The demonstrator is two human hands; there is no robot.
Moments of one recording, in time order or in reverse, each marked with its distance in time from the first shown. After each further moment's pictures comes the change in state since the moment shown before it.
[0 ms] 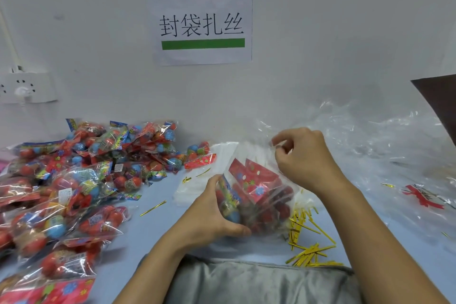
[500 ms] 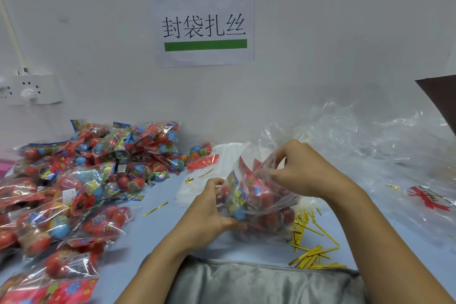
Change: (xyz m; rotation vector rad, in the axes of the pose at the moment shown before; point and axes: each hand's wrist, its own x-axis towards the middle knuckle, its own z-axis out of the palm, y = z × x) left_hand 0.001 -0.004 -0.001 -0.003 0.054 -0.006; right_hand -0.007 -0.012 -0.006 0.039 -0.369 0.030
